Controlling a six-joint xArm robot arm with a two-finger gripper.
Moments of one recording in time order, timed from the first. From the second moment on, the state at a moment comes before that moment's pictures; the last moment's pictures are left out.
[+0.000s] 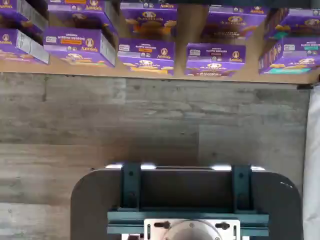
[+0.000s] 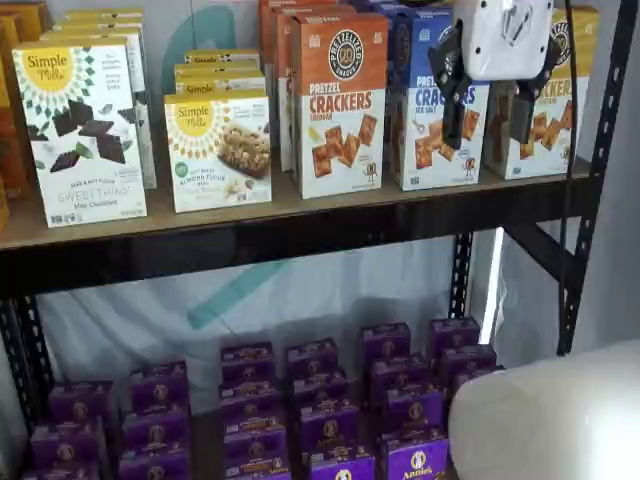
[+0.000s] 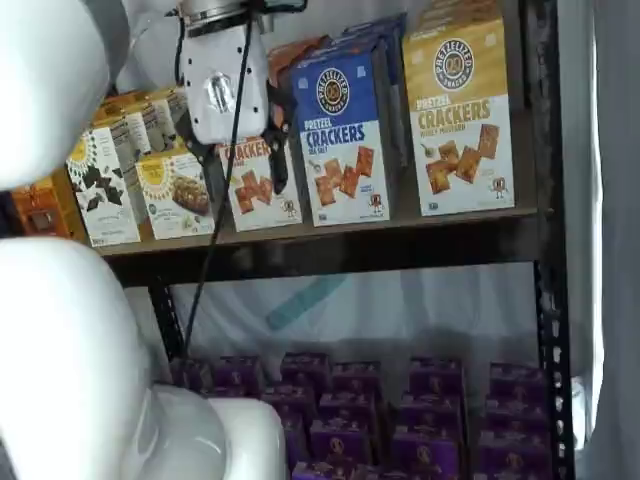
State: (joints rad) arm 0.01 -0.84 -1.15 0.04 2.00 0.03
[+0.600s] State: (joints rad) arm 0.05 -0.83 -1.16 -0.02 2.01 0.04
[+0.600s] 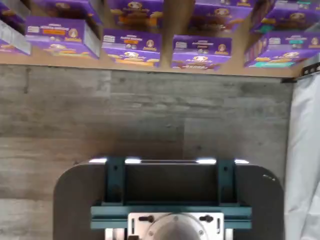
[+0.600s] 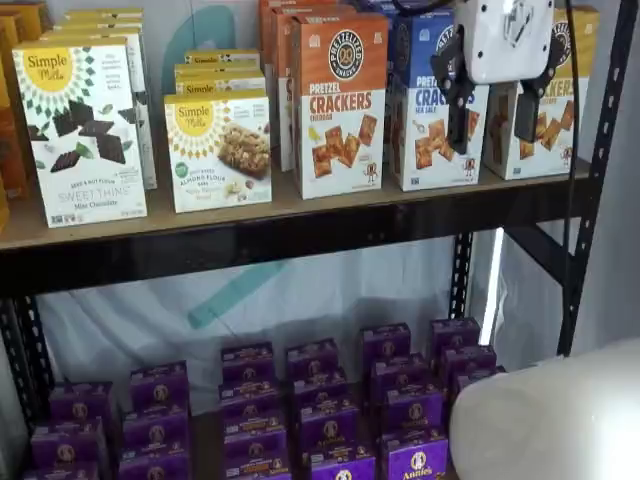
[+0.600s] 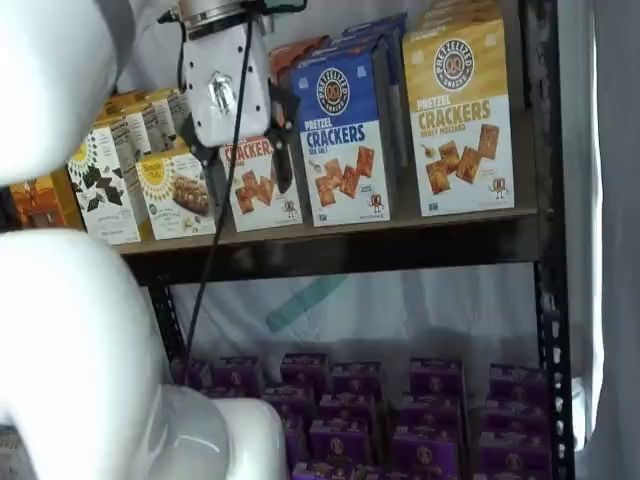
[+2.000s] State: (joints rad) arm -0.32 -0.74 -1.14 -0.05 1.72 -0.31
